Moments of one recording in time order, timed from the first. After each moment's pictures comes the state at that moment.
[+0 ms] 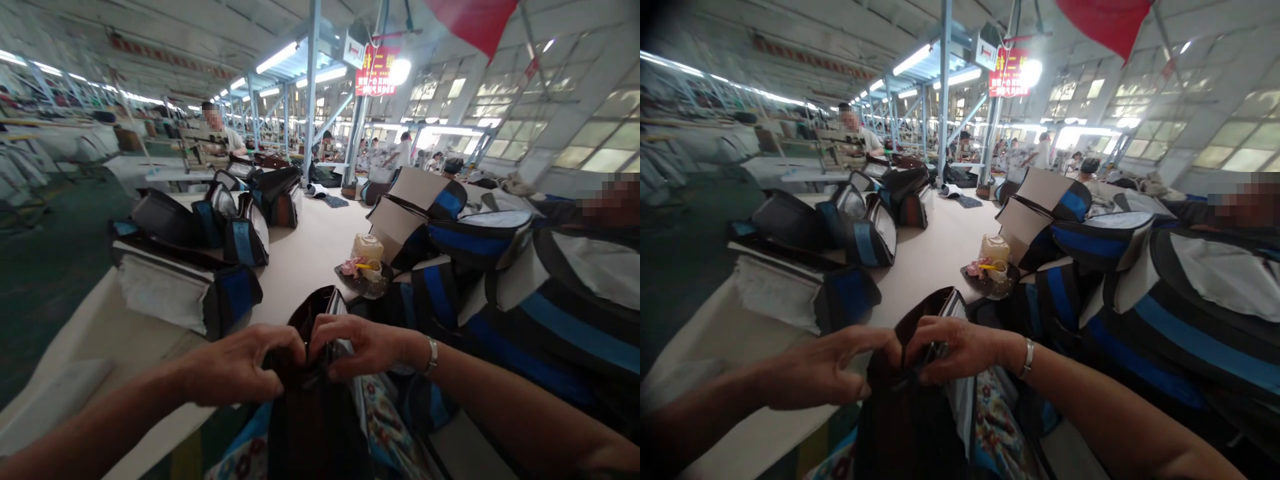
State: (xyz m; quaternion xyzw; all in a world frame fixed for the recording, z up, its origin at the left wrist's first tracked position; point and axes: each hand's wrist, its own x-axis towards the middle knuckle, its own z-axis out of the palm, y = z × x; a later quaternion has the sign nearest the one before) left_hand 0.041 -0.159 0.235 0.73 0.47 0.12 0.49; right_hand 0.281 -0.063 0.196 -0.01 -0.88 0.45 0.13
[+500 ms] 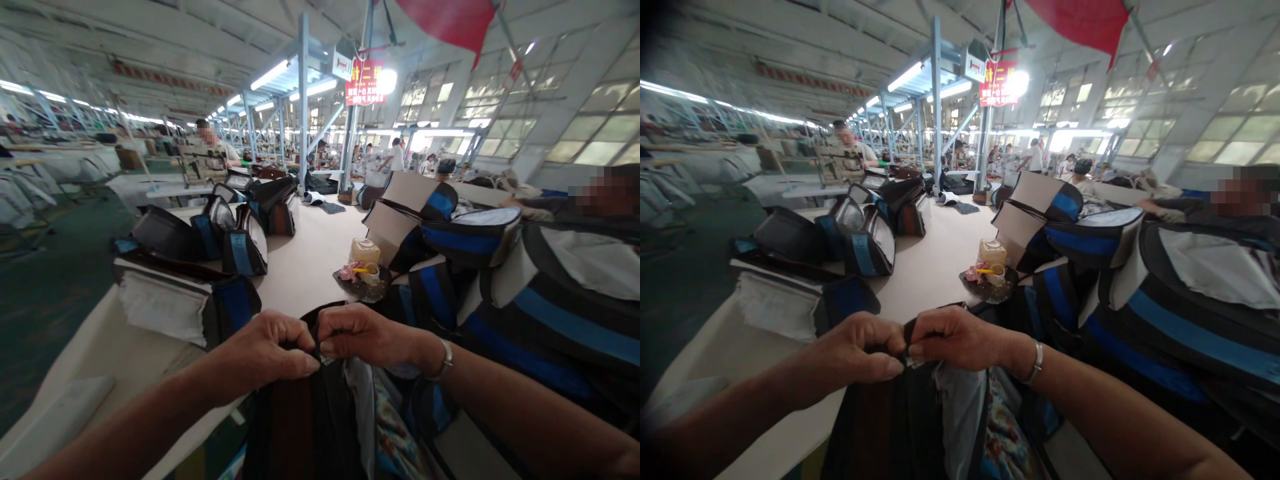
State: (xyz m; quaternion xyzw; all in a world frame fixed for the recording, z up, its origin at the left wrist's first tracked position) left_hand 0.073 -0.150 0.243 0.66 0.49 0.23 0.52; right_hand 0.289 -0.076 0.223 -0.08 -0.82 0.54 0.19
